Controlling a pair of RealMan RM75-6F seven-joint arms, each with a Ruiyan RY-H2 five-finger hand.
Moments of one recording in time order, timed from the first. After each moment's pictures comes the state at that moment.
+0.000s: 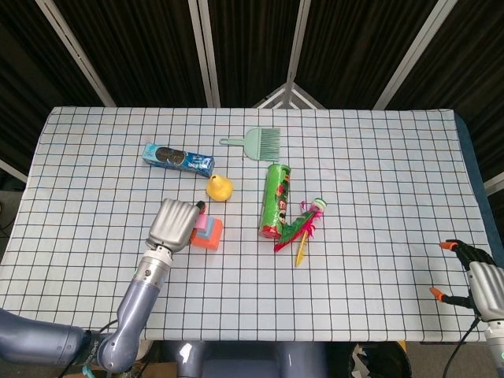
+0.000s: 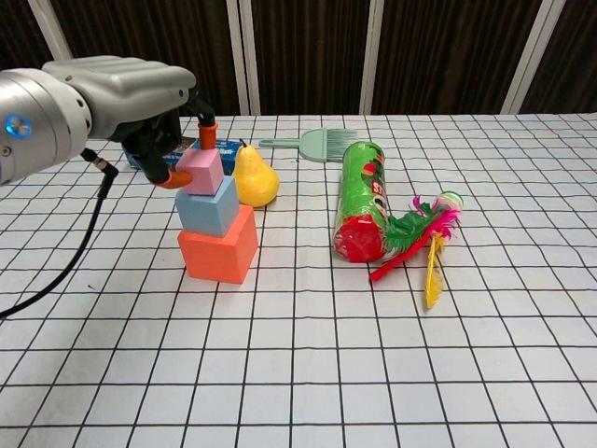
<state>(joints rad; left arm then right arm) -0.88 -1.54 -0.23 -1.98 0.70 1.40 1.08 0.09 -1.00 0.05 -1.64 -1.41 1.32 0.24</state>
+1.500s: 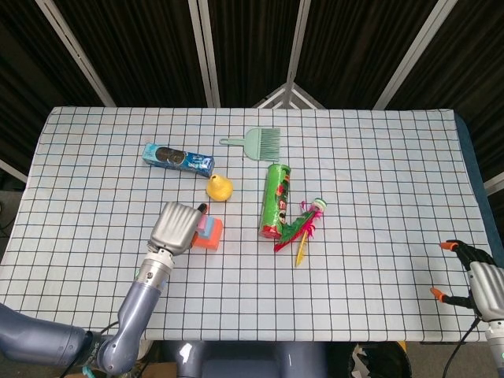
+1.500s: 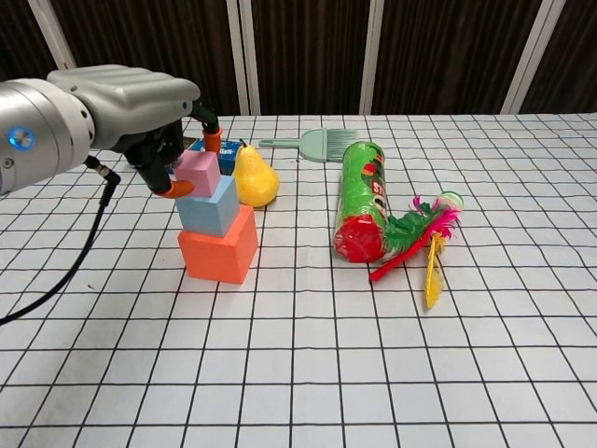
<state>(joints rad) -0.91 -1.54 -0.19 -1.99 0.68 1.42 1.09 0.09 -0.99 0.05 -1.65 -1.41 1.31 0.25</state>
